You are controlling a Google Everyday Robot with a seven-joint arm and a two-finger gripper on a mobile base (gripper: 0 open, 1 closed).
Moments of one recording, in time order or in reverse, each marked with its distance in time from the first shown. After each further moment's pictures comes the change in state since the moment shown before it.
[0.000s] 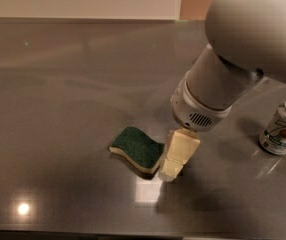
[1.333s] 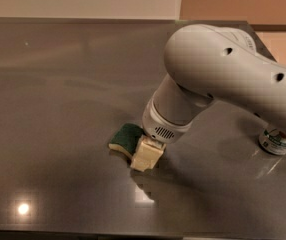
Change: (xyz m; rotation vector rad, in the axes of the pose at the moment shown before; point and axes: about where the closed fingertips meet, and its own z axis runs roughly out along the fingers) arm -0.039 0.008 0.066 -0.058 -0.051 0.024
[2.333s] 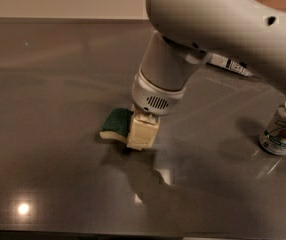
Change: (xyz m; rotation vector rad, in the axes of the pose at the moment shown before) arm -0.031 -0.002 -0.045 -0.063 0.058 -0.108
